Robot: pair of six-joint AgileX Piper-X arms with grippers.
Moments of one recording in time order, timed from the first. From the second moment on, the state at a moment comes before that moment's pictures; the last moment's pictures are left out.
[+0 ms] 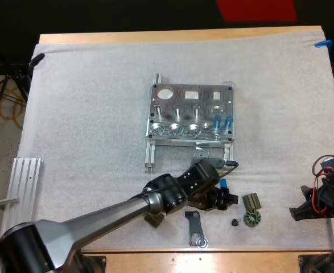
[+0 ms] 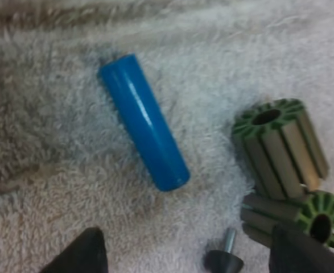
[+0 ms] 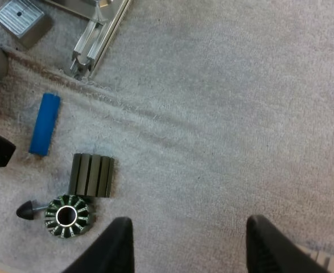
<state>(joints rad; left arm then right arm) -1.01 1.53 -0.84 0.44 0.22 -2.66 0.60 0.70 -1.05 1.47 0.22 -1.72</state>
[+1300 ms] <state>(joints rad) -0.99 1.77 -1.01 0.49 0.28 -2.73 0.60 0.70 -1.05 1.47 0.22 -1.80</state>
